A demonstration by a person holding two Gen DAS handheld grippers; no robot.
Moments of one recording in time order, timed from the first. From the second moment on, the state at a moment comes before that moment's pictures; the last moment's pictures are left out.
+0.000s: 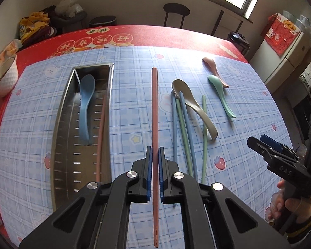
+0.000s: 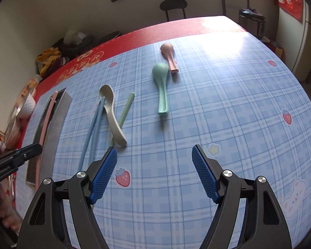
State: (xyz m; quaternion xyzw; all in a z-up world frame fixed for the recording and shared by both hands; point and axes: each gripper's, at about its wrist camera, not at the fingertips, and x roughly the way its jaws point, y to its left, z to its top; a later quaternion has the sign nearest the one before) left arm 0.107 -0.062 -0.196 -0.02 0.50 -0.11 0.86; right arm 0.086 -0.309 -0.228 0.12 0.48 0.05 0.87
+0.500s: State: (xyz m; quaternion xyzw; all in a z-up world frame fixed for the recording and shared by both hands) left arm 0.080 0.018 -0.182 -0.08 0.48 -0.05 0.87; right arm 0.170 -0.234 -0.248 0.01 0.50 0.14 0.85
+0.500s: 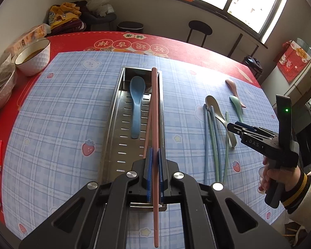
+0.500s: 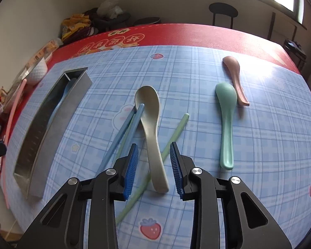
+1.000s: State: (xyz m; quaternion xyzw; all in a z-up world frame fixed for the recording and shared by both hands) left arm 0.080 0.056 -0.186 -0.11 0.48 -0.04 0.87; right arm 0.197 -0.214 -0.269 0.03 0.54 0.12 0.83
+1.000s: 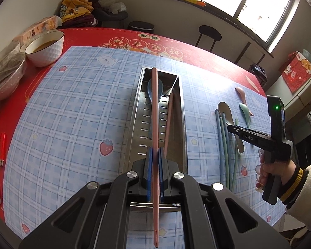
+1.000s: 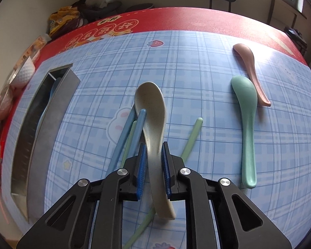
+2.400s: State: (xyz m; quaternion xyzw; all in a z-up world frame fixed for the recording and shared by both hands) left arm 0.158 0.031 -0.236 -0.08 0.54 -0.09 0.83; right arm 0.104 -0.278 -0.212 0.24 0.47 0.04 0.85
